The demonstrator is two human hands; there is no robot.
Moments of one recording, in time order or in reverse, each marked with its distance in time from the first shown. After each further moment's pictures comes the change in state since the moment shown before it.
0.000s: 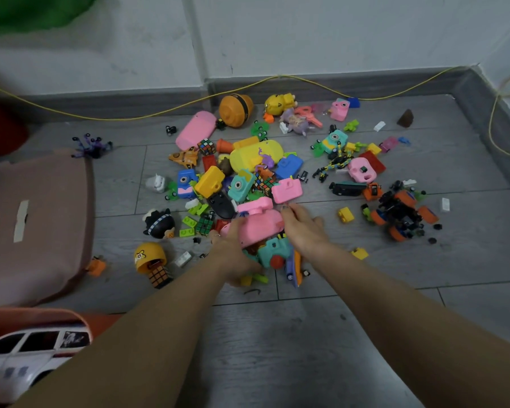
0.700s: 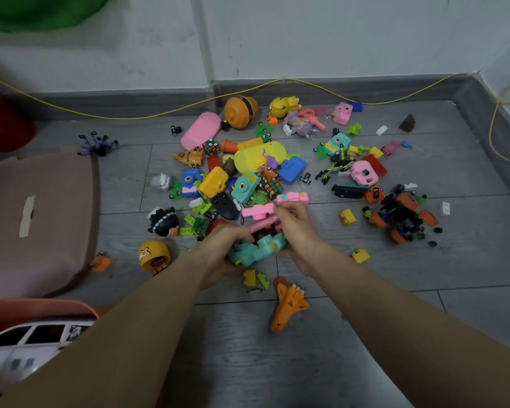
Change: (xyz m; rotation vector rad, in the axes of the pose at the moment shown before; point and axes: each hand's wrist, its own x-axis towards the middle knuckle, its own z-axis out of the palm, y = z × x) left_hand -0.009 -0.003 -0.017 -0.873 -0.144 -0.087; right_hand -0.021 -0.019 0.013 0.638 -0.083 -0.022
